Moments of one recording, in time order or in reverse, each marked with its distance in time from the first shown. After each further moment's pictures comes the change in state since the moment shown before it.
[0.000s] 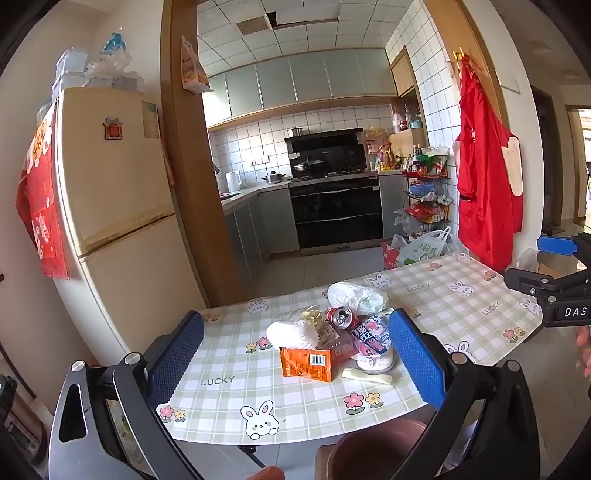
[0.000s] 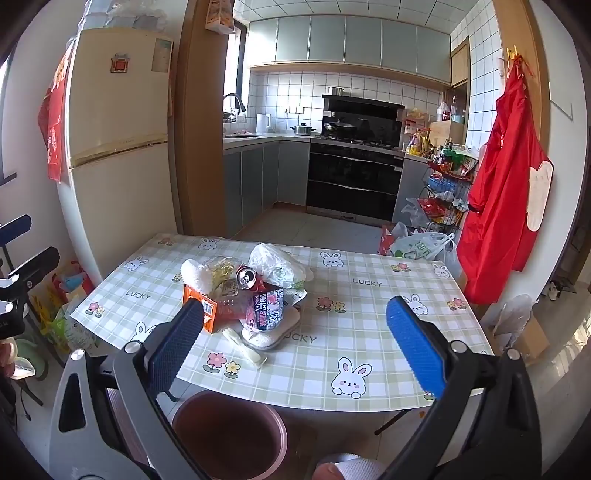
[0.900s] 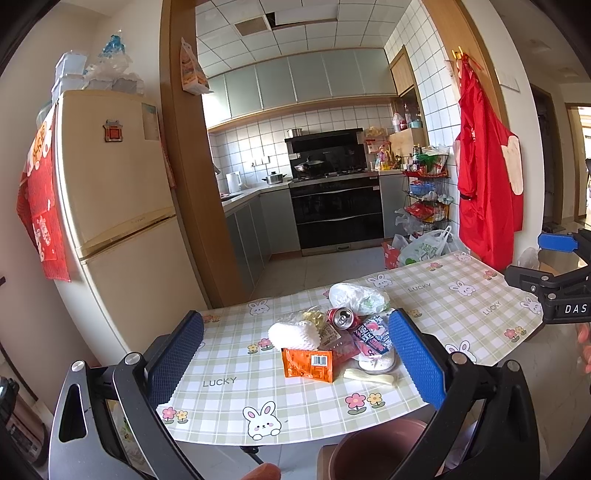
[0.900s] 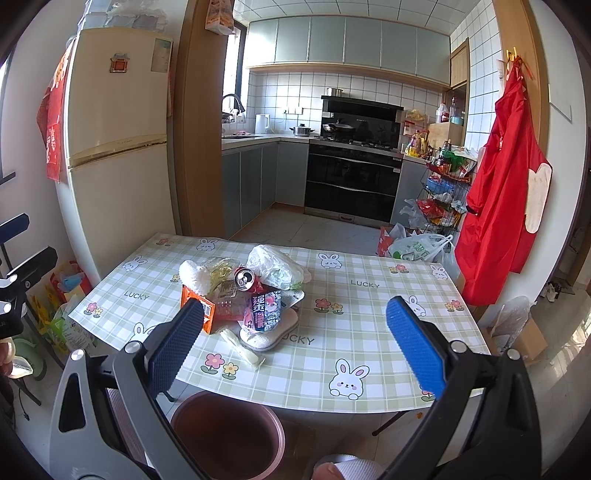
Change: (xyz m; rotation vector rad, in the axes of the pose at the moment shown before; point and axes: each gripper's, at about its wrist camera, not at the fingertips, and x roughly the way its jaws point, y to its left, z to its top) left arm -0.009 0.004 0.002 0.003 -0.008 0.000; right arm -0.002 -0.001 0.002 -0.002 -0.005 -0.005
